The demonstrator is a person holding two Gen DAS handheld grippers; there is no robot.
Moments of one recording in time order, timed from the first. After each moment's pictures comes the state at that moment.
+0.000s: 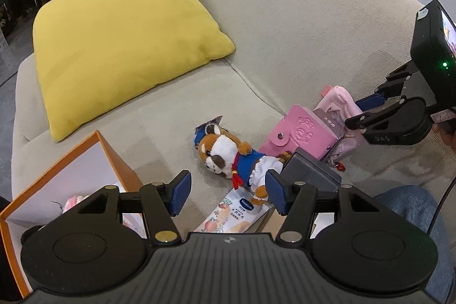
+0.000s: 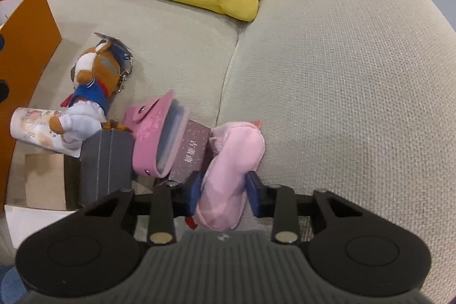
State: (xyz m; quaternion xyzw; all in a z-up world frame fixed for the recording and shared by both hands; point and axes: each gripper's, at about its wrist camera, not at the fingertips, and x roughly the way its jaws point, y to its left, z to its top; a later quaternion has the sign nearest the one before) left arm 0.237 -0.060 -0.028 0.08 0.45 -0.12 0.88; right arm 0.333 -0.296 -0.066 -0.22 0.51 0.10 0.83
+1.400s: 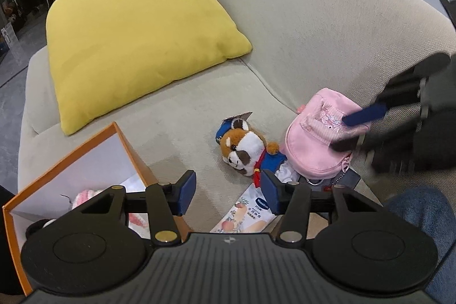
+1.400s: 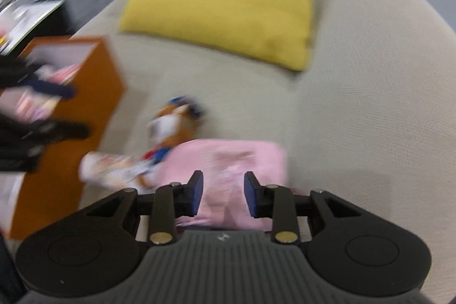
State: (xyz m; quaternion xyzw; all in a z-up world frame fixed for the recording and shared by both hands) left arm 0.235 -0.042 -0.036 0.08 0.45 -0.10 0.88; right arm 0.316 -0.248 -0.035 -0.16 0.47 0.22 0.84
